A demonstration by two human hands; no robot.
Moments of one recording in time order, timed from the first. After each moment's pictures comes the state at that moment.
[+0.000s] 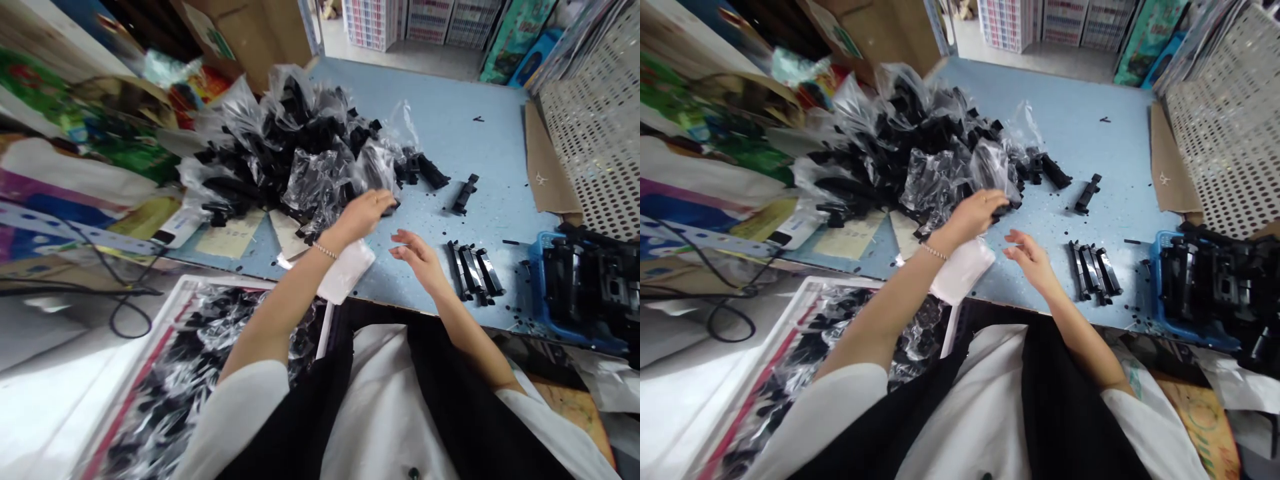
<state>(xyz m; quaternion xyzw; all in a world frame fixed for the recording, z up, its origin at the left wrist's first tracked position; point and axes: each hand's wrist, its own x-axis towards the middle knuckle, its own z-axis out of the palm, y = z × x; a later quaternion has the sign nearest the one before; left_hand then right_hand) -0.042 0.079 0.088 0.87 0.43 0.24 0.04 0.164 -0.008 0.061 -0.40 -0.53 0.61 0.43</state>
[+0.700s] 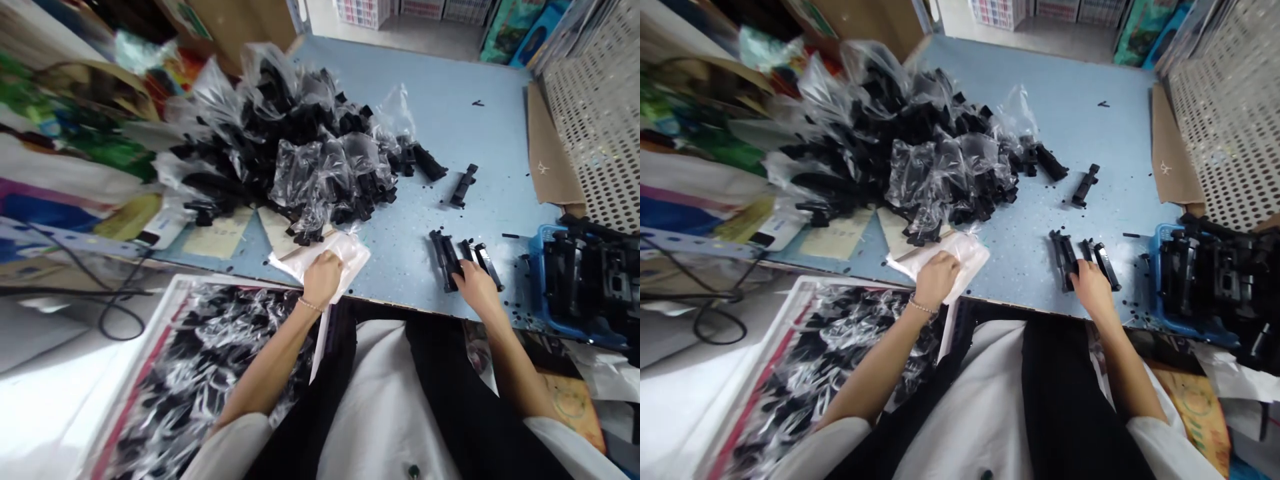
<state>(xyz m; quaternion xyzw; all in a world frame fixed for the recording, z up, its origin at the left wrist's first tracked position) -0.072 -0.057 0.029 0.66 0.73 0.12 0.16 0.304 -0.042 0.045 -0.69 -0.70 0.17 0.04</state>
